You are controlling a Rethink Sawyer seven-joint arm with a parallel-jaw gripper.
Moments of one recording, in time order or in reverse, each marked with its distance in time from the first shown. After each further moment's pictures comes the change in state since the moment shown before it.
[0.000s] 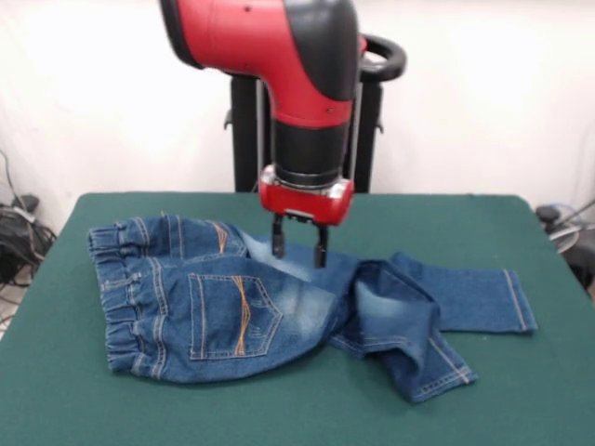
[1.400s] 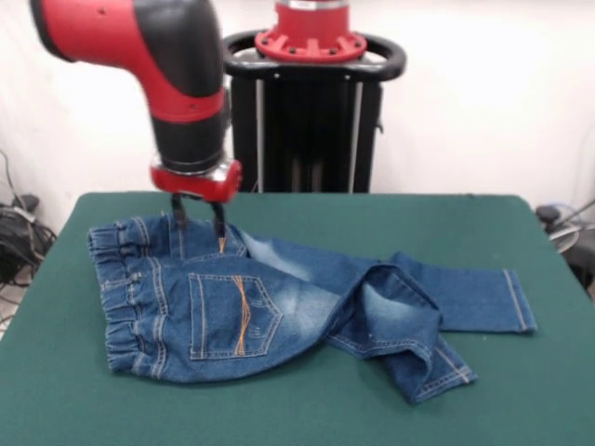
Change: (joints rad) arm -0.360 0.008 0.114 -0.078 -0.288 0.283 -0.088
